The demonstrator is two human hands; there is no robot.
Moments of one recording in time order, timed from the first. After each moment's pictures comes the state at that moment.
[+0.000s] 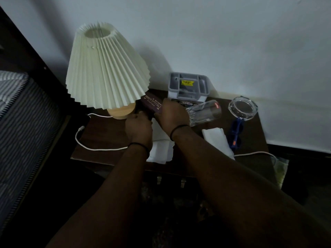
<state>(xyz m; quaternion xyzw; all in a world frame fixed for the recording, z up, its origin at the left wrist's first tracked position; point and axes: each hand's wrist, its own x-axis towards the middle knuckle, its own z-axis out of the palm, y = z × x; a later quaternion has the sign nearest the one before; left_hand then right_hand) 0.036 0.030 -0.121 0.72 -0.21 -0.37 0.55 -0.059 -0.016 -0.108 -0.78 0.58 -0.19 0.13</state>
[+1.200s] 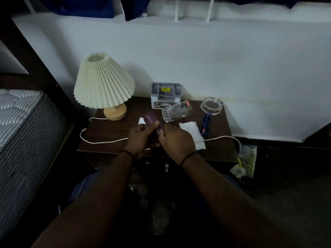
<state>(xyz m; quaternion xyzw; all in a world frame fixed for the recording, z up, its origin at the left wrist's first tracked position) -0.009 0.125 -0.085 0.54 -0.32 -0.59 0.50 -0.148 0.131 -0.062 -0.82 0.53 -0.23 -0.06</state>
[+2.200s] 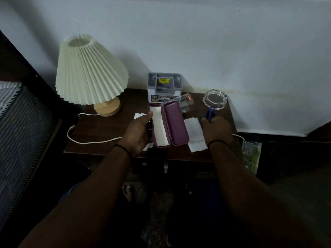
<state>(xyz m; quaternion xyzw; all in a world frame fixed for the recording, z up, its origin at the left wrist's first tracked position) -0.009 0.081 -0.096 0.49 -0.21 -0.69 0.49 -0.243 0.052 -0.101 -0.49 0.83 -0.22 0.16</state>
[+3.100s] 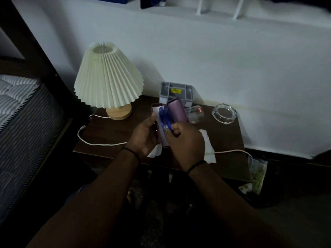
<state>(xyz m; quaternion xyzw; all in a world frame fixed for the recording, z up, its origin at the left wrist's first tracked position) -0.002 0.078 -0.084 0.42 -0.16 -0.71 0.55 -0.136 0.104 -0.059 -0.71 0.59 -0.36 0.15</state>
